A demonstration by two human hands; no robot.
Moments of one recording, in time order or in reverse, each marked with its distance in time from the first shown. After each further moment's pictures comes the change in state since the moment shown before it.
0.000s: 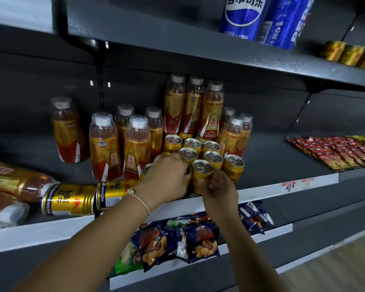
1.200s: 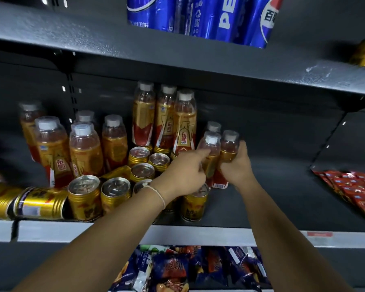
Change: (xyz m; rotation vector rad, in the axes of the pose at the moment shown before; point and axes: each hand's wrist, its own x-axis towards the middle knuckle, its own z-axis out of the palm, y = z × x) left_hand 0.160 0.118 0.050 -0.502 0.068 -0.304; right_hand 0.235 0.087 -0.084 0.187 -0.199 0.104
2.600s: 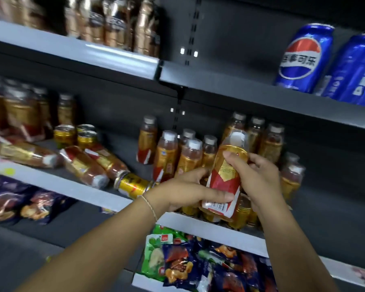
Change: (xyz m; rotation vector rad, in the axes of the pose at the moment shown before) left_hand -0.172 -0.070 -0.166 -0.718 -0.197 -0.220; right_hand -0.188 -0.178 0.094 0.480 -0.251 -0.118
